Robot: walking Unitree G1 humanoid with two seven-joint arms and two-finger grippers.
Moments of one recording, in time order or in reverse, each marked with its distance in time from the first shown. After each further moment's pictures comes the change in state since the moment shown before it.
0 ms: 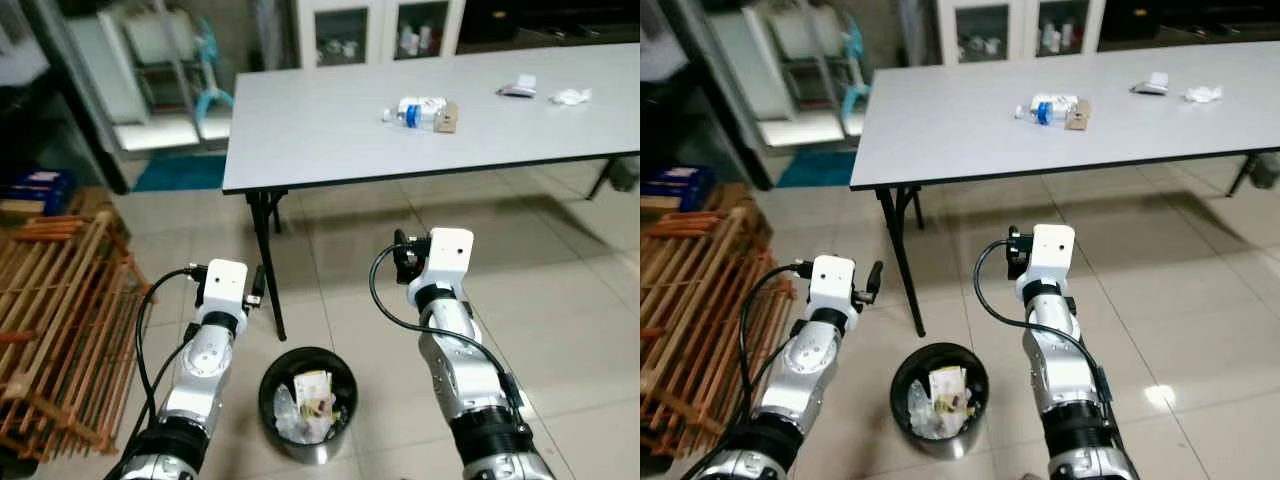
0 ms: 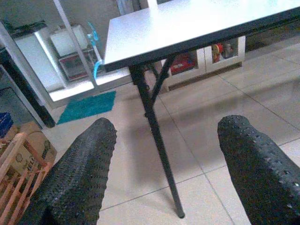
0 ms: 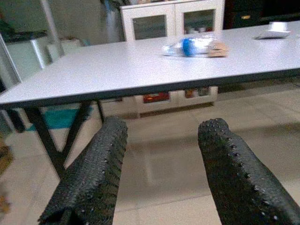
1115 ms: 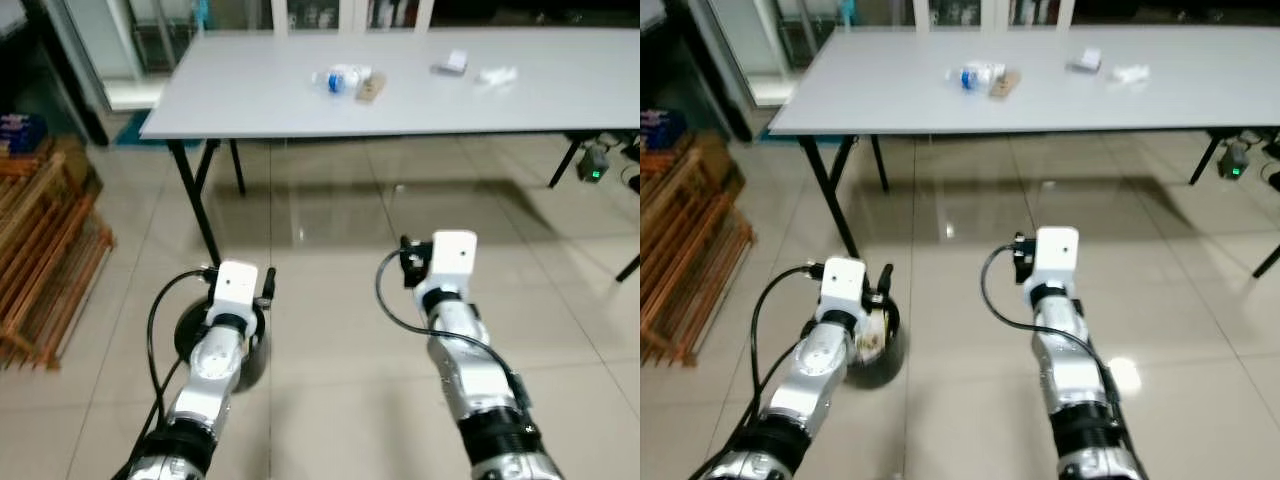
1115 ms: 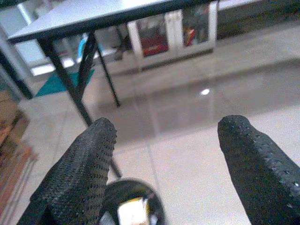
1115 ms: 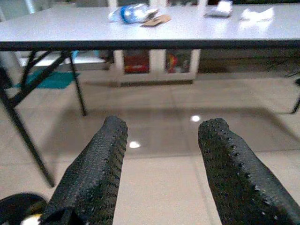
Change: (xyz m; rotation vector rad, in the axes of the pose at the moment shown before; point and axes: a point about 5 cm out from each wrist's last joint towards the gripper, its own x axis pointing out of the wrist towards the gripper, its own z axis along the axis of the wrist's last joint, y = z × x) left arm -0.003 -0.002 -0.005 0.008 0.014 -0.007; right arm -0.001 0.005 -0.006 -0.039 0.045 0.032
